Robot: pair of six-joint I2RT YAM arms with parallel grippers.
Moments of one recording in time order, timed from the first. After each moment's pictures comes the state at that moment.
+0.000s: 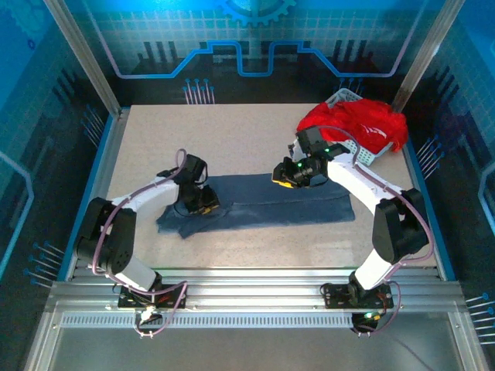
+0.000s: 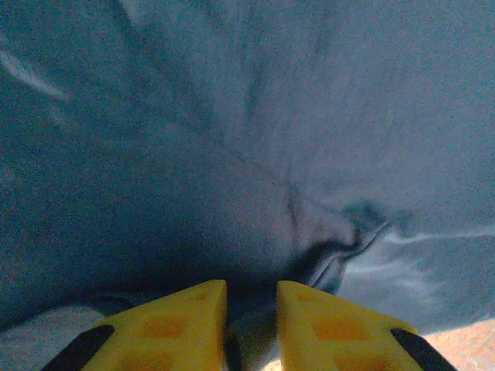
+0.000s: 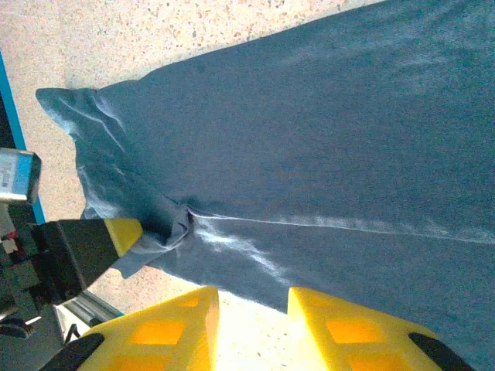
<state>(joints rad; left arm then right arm) -0.32 1.56 0.90 -0.59 0.29 -0.82 0.39 1.65 1.26 -0.70 -0.46 0.66</state>
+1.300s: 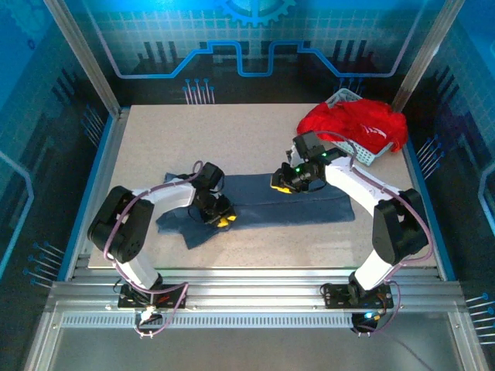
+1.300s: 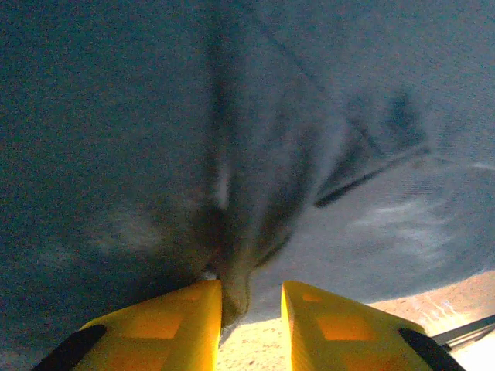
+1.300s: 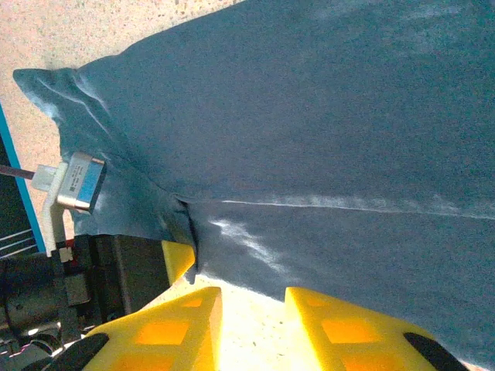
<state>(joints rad) -0.45 1.68 0.93 -0.56 0.43 -0.98 0.42 1.64 1.22 -0.69 -0.46 0.68</state>
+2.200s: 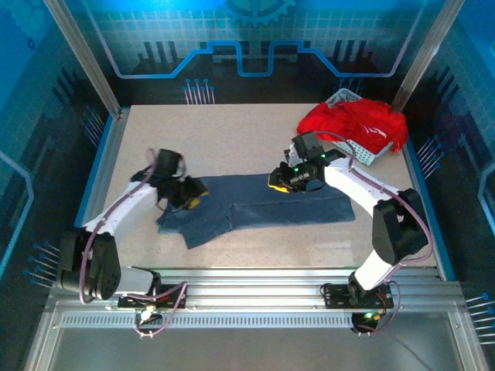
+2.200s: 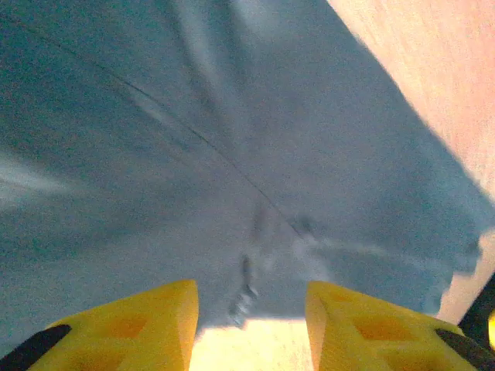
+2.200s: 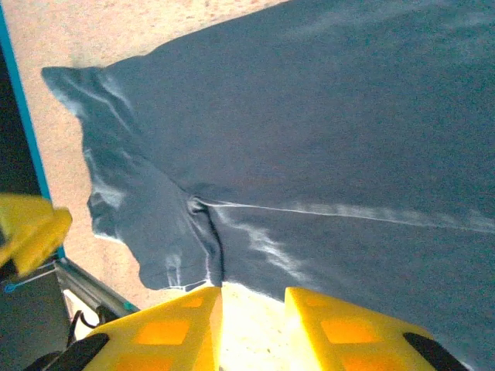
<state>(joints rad) -0.09 1.35 0.87 -0.66 0.36 -0.92 0.43 1.64 1.20 -0.62 -0.50 0.68</state>
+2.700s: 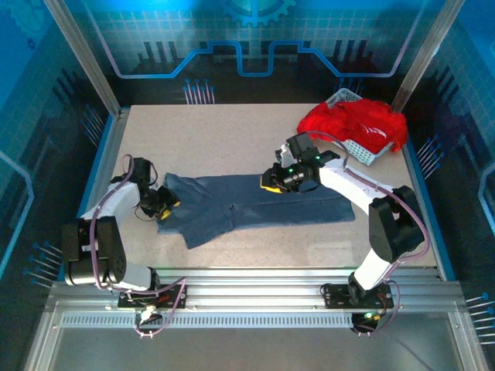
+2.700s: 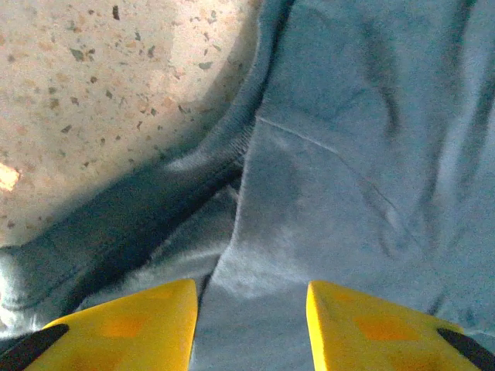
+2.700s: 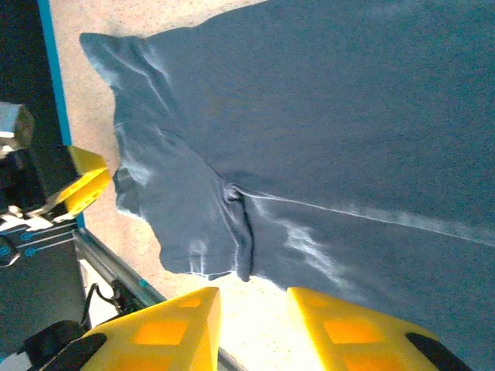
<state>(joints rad) 0.15 1.45 0.82 -0.71 0.31 -0.66 0.46 1.67 1.20 -0.55 -0.58 0.66</state>
